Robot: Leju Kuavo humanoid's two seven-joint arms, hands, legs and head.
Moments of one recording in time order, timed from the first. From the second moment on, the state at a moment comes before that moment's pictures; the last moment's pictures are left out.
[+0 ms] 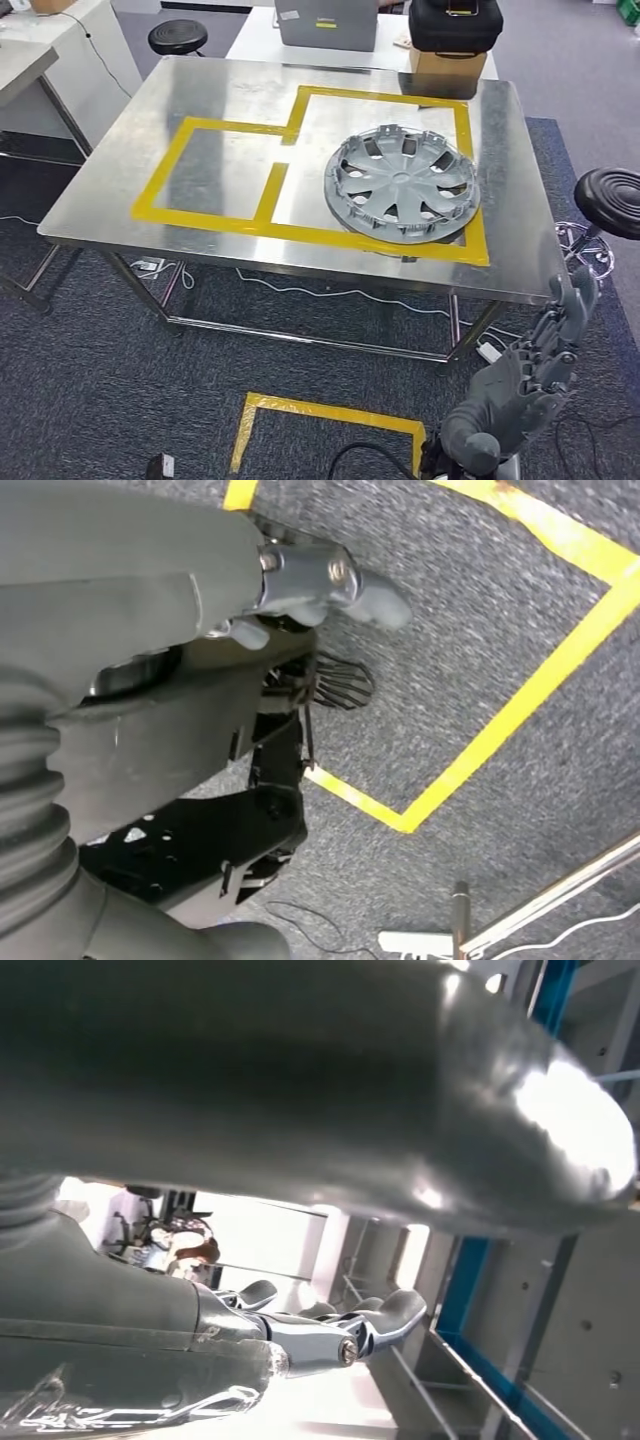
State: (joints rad) left arm -0.11 -0.25 1.13 -0.21 -0.67 -0.20 -0.35; right arm 0.19 0.18 0.43 -2.02 0.55 -0.68 -0.70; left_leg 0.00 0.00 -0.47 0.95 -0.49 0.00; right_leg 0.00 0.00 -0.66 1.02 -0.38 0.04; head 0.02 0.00
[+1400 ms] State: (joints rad) left arm -0.11 -0.26 1.14 -0.21 -0.68 -0.18 -0.33; right arm 0.20 0.18 0.34 -1.84 0.36 -0.68 -0.57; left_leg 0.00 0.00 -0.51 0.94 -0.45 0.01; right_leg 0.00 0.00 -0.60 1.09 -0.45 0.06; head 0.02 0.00
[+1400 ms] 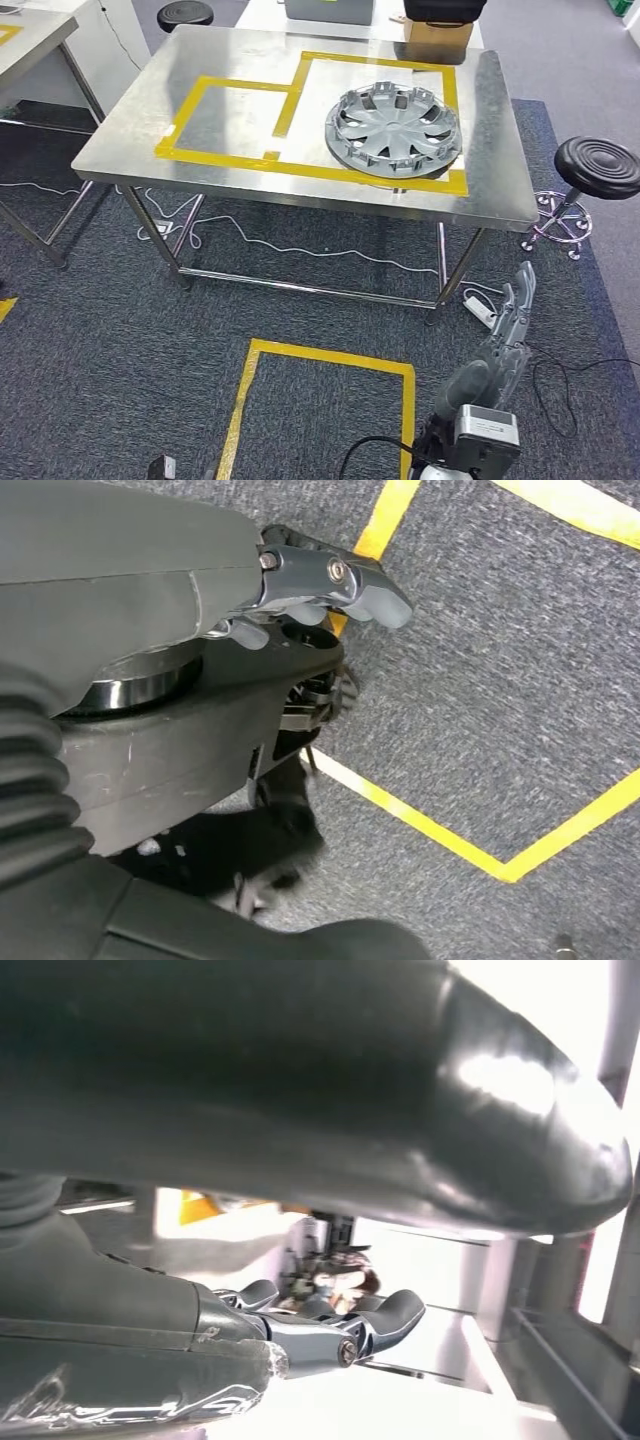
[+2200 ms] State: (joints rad) left arm -0.10 -0.26 1.05 -0.21 -0.86 0.09 -0.24; right arm -0.05 0.19 -0.21 -0.57 0.20 -0.25 -0.69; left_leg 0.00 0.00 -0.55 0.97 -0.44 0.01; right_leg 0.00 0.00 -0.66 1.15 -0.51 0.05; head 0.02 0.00
